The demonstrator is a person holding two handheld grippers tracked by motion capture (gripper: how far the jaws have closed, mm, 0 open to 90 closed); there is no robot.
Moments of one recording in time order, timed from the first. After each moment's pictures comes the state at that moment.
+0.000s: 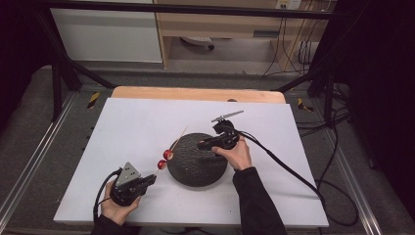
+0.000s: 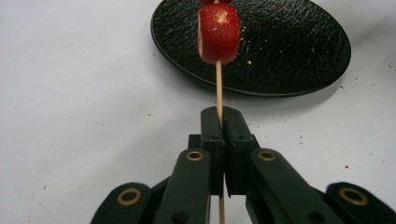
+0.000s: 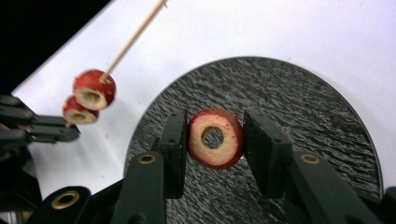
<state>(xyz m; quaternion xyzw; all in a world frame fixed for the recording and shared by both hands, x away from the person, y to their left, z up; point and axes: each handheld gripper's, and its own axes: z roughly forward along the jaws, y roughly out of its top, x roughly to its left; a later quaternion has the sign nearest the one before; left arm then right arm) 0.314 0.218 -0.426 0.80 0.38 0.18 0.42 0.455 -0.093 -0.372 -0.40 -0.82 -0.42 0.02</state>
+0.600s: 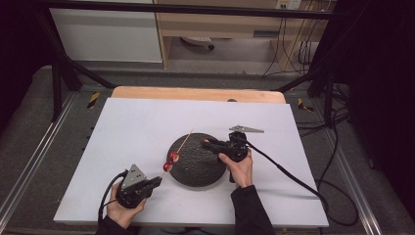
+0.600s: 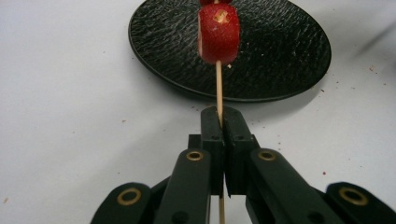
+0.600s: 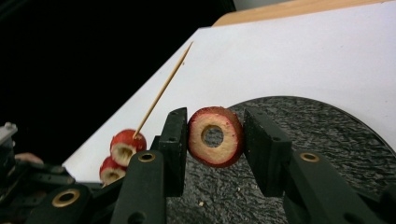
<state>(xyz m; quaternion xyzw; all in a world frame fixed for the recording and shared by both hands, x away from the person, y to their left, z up) 0.310 0.202 -0.428 0.80 0.38 0.17 0.43 0.424 -0.119 -0.398 -0.44 -0.69 -0.58 0.01</state>
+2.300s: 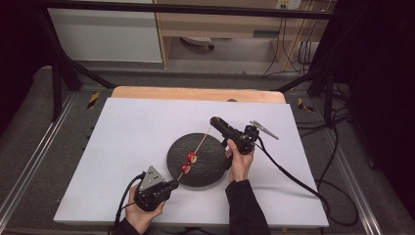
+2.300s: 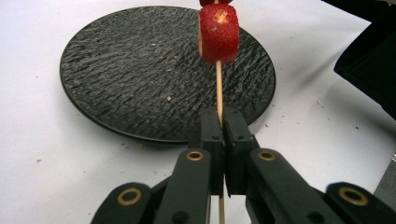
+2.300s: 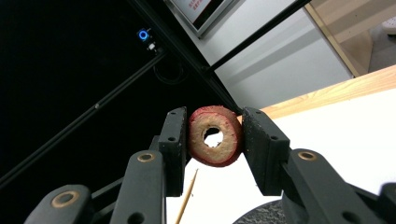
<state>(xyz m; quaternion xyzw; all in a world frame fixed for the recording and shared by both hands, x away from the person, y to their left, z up) 0.302 0.154 -0.420 0.79 0.38 0.14 0.46 0.436 -0.135 -0.393 -0.47 -0.50 -0.73 -0.02</state>
